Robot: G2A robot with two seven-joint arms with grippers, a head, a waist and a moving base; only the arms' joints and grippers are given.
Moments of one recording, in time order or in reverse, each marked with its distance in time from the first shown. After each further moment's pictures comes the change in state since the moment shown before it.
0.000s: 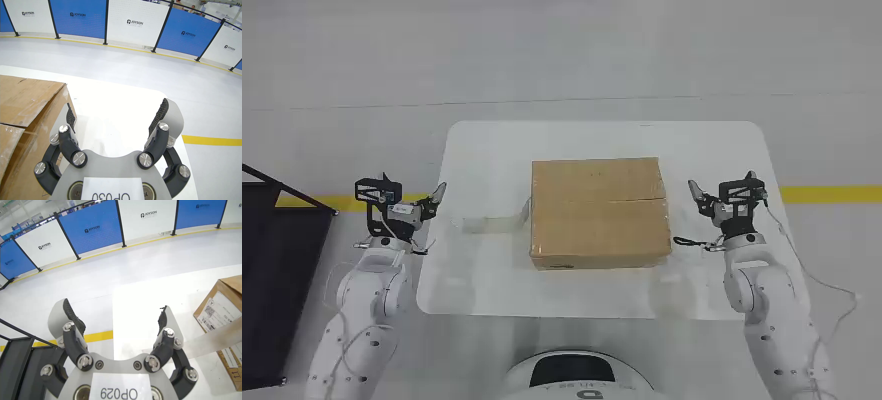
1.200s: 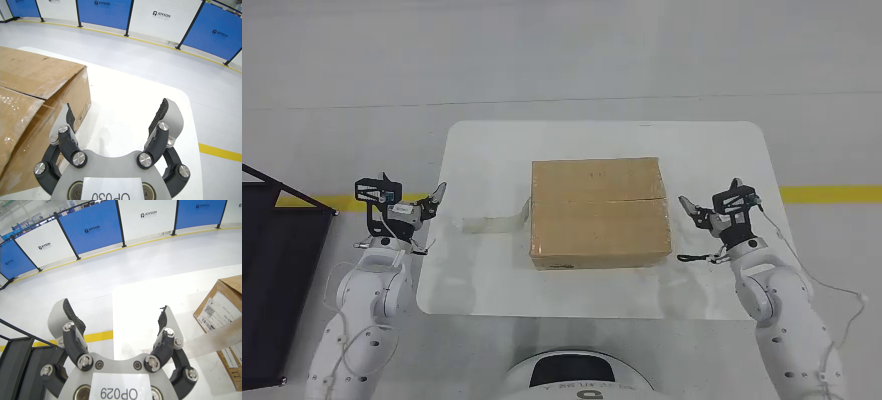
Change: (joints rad) left arm 0.000 0.000 0.000 0.000 0.000 0.000 0.000; right arm -0.023 0.016 0.060 0.024 -0.006 -0.233 0.047
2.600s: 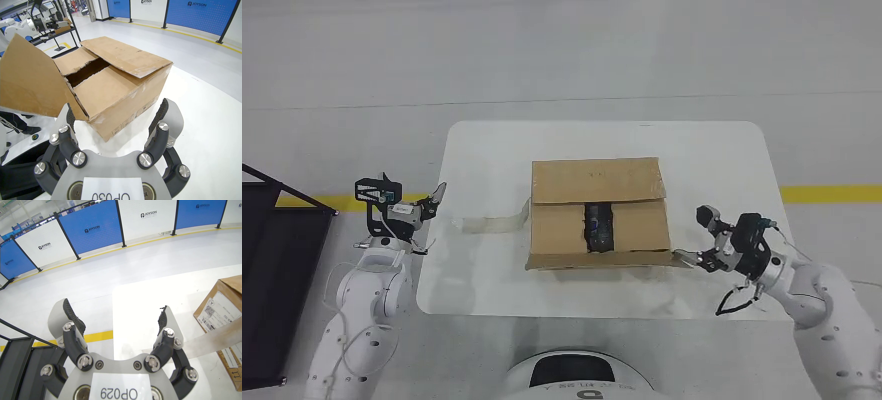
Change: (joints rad) left arm 0.000 0.000 0.000 0.000 0.000 0.000 0.000; right arm -0.050 0.177 0.086 0.080 0.300 -0.779 -0.035
